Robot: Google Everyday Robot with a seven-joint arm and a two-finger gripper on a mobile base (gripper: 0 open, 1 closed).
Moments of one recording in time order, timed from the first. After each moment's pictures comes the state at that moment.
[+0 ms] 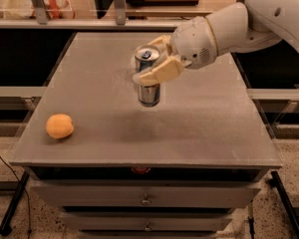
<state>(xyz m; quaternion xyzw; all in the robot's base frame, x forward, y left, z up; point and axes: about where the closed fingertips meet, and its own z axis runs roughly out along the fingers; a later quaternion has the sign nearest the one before) 0.521 -0.002 0.967 -0.63 0.54 0.38 0.40</state>
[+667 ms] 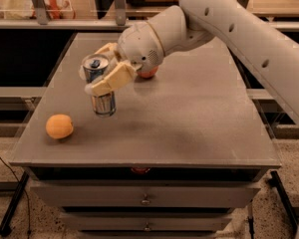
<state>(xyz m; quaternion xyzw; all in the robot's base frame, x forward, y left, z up) 0.496 0.101 0.960 -0.69 0.45 0.46 0.34</state>
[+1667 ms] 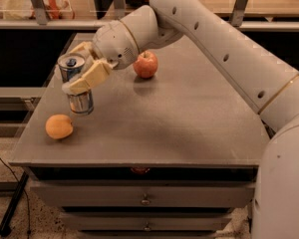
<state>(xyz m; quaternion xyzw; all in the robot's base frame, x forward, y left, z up) 0.499 0.150 0.962 -0.71 0.39 0.49 0.33</state>
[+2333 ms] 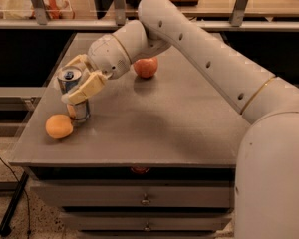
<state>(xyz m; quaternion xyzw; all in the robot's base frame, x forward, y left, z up) 0.513 0.168 0.924 -0.72 0.37 0.49 0.32</state>
